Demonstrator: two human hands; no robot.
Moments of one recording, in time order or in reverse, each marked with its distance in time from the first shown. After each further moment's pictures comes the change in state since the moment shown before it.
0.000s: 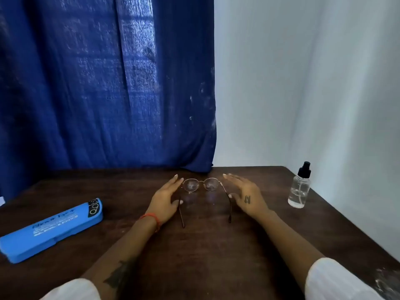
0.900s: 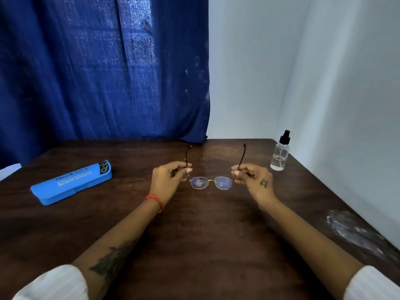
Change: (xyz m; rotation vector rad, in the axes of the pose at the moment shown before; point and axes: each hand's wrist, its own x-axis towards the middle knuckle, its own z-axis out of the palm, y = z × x) left_hand -0.087 0.073 0.000 -0.476 0.250 -0.036; right_hand -0.100 -0.049 -0.043 0.684 0.228 0.335
